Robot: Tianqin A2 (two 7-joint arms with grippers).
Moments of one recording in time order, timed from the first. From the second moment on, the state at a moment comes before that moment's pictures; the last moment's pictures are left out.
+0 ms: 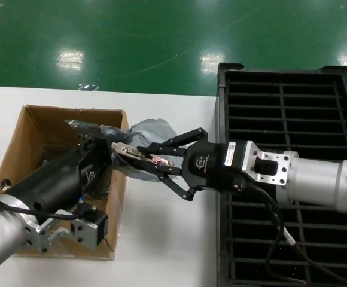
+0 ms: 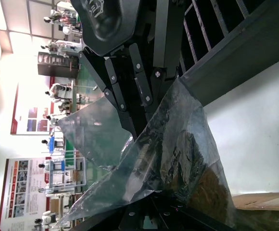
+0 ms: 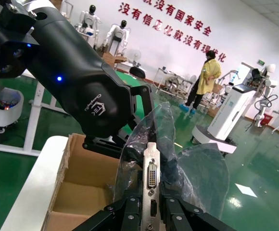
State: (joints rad) left arm -0.18 -0.64 1.70 -1.94 -0.87 0.52 0.28; right arm 0.79 0.33 -2.07 1.29 1.66 -0.90 -0.14
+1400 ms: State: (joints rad) left arm -0.18 -0.64 1.70 -1.94 -0.87 0.52 0.28; right arm 0.62 0.44 -1.97 1.49 1.71 -0.77 -0.03
